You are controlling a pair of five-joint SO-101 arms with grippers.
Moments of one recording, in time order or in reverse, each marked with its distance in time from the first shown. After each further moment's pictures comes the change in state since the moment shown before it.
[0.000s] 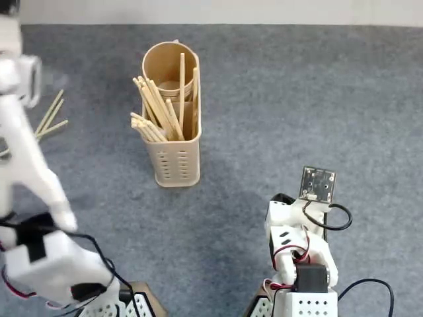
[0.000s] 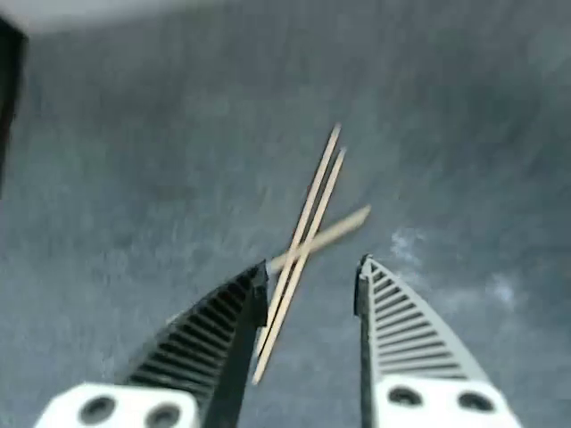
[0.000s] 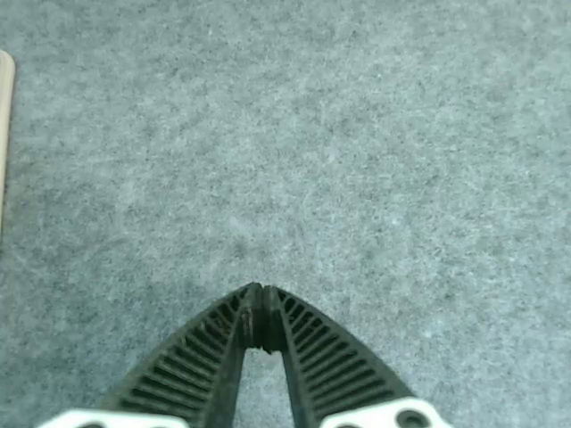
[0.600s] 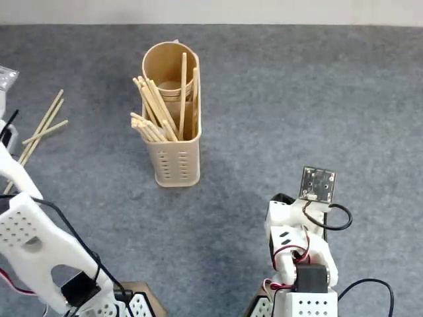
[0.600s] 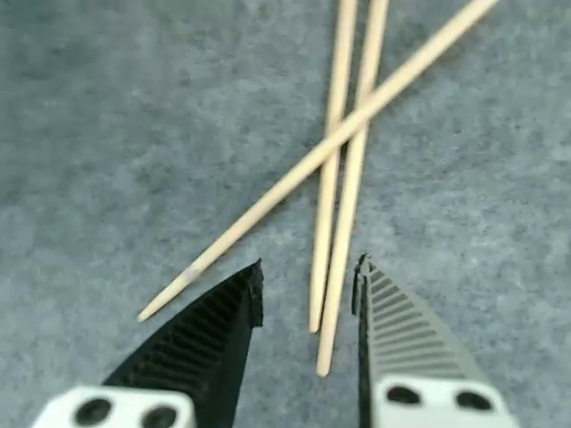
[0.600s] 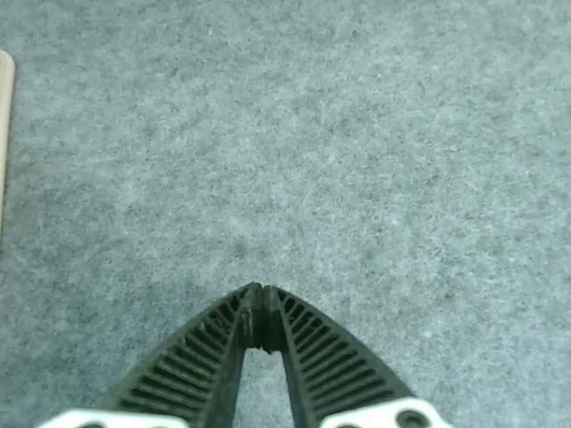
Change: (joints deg) left arm -11.7 28.4 1.2 -10.4 -24.6; right arm 0.0 0.0 0.0 0.0 0.0
